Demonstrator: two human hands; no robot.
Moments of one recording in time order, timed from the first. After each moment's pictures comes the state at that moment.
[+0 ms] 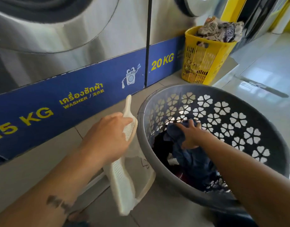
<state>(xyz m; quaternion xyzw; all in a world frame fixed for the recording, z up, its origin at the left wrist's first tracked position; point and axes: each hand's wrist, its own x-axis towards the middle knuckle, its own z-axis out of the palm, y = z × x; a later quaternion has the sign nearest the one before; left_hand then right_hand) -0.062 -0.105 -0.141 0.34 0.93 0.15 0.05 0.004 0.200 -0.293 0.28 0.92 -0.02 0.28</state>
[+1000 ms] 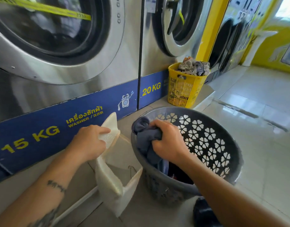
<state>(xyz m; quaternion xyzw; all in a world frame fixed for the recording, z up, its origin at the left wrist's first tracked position) -0.065 -0.159 -0.111 0.26 0.93 0.24 0.09 0.068 0.054 -0.135 0.14 0.92 -0.30 -0.23</state>
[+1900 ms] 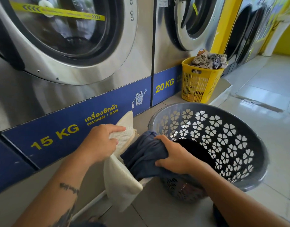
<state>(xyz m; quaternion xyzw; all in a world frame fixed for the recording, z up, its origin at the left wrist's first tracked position) -0.067 -0.189 -0.109 0.30 0.90 0.30 0.09 0.067 0.026 -0.164 0.15 0.94 -0.30 0.05</state>
